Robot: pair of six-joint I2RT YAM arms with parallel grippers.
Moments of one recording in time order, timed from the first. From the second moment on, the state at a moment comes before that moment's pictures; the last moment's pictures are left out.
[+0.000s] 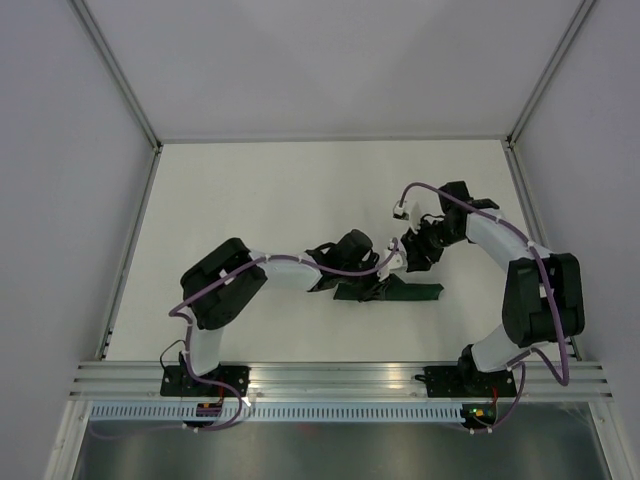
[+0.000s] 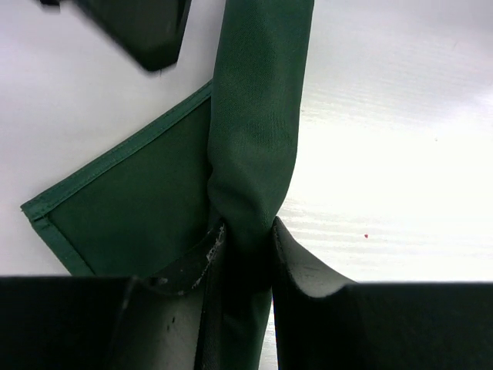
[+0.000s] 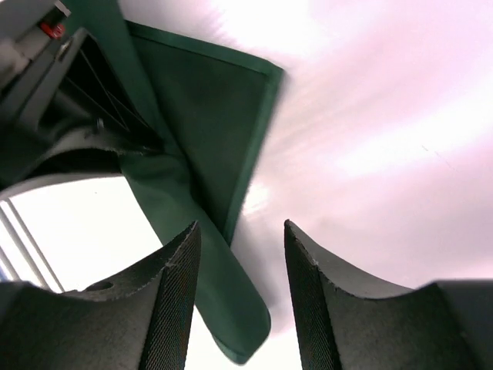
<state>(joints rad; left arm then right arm) -0.98 1.95 1.08 0.14 0.42 0.23 0.15 1.61 1.06 -0.81 -0.62 -0.78</state>
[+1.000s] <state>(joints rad) -0.86 2.13 1.36 -0.15 0.74 0.08 0.41 1.02 0.46 -0.35 -0.44 -0.85</state>
